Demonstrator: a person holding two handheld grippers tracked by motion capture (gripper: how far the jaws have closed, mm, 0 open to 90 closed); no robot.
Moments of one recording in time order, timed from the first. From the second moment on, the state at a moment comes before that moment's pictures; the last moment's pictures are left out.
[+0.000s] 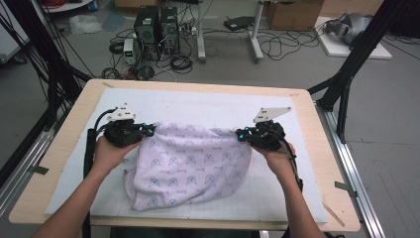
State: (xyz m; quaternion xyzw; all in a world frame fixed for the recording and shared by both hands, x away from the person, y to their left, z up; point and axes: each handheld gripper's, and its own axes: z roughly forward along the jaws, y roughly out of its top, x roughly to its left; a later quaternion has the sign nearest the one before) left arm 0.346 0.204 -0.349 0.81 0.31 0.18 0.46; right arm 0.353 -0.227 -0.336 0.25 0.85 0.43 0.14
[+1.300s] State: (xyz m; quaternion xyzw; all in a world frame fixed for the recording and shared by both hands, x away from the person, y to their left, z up) left arm 0.369 0.192 -0.427 0.87 0.33 0.07 0.36; right arm 0.385 -0.193 -0.434 0.27 0.90 0.34 0.04
